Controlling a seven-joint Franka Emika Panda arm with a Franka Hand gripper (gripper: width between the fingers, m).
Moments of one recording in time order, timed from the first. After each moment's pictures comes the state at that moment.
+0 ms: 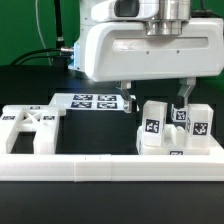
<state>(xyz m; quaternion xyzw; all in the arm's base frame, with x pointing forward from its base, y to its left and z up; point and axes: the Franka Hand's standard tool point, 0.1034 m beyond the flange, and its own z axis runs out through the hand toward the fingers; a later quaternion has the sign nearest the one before) 0.630 0.050 0.086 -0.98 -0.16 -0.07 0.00</state>
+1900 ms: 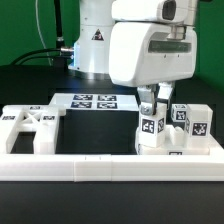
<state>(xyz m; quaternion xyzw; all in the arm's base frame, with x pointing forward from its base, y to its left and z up) 0.627 0.053 0.081 -0.90 -0.43 -0.05 -0.05</state>
